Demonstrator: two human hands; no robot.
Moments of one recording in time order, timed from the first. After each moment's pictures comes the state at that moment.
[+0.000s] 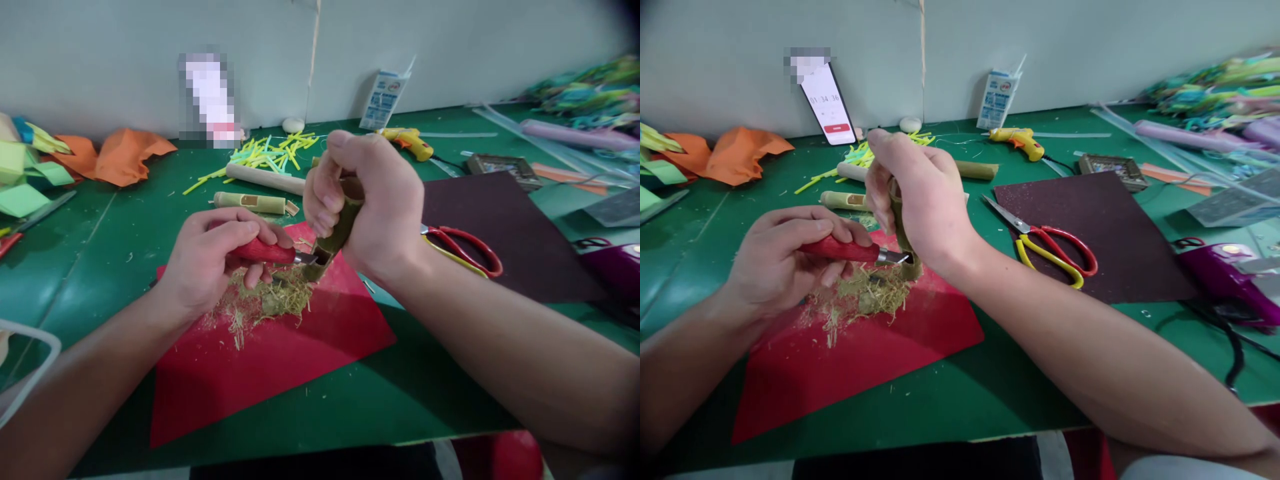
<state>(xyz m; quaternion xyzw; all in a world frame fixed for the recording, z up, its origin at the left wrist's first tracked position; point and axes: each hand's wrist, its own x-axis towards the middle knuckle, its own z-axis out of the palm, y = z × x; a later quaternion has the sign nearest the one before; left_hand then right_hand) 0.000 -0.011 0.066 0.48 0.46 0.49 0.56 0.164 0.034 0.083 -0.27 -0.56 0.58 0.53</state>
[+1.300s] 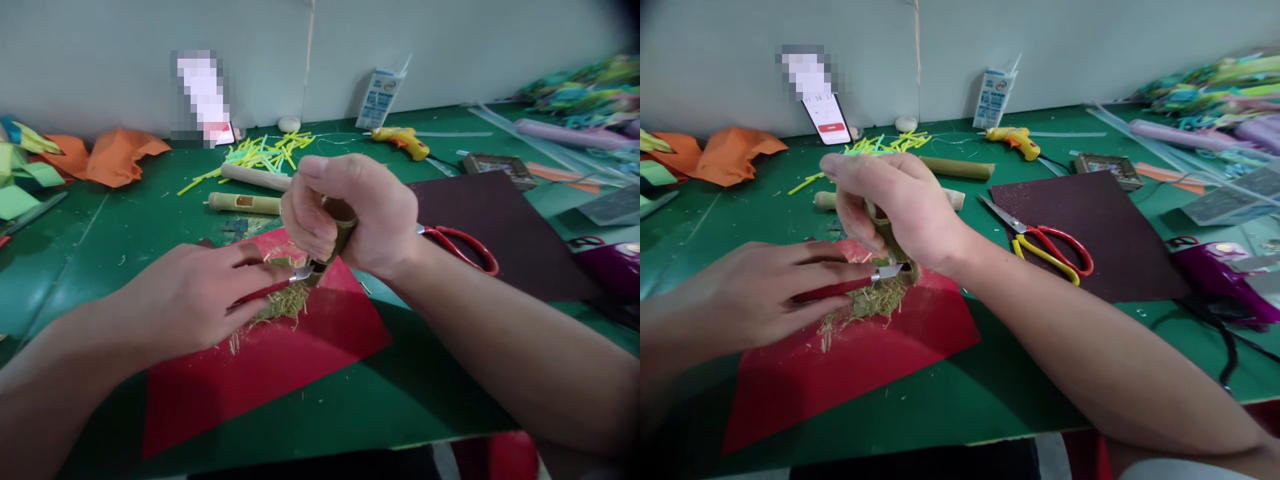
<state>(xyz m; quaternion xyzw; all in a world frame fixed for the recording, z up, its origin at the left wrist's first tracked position) -0.028 -0.028 0.079 0.92 0.40 0.07 0.03 0.172 0.034 0.089 -0.23 -0.66 0.60 0.40</state>
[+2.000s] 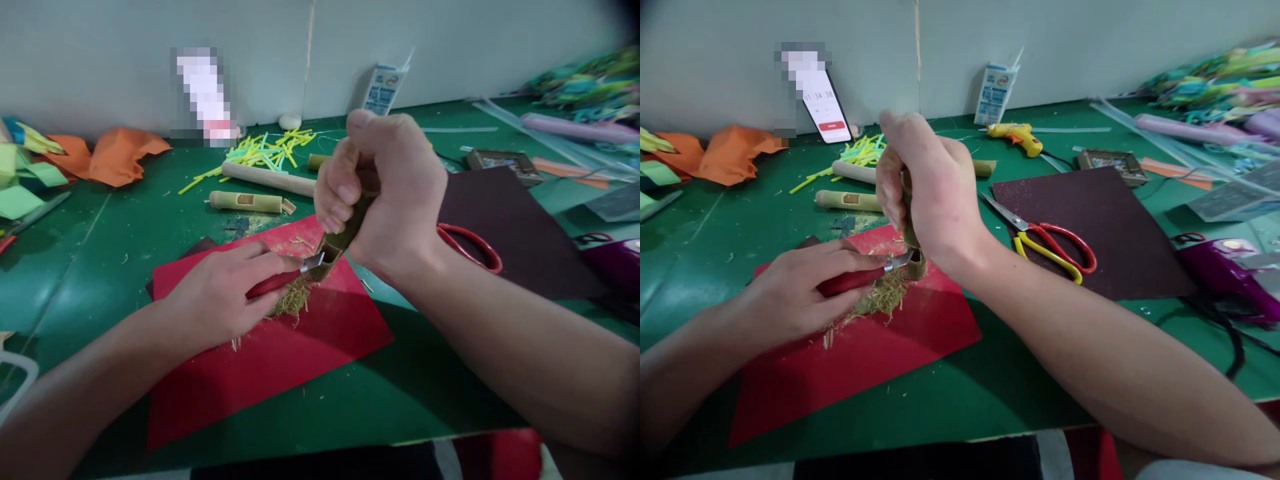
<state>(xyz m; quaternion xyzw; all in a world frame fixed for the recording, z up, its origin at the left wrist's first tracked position) -0.008 -0.029 0.058 0.84 0.47 0.14 0.20 0.167 0.034 0.086 -0.28 -0.53 0.56 0.58</state>
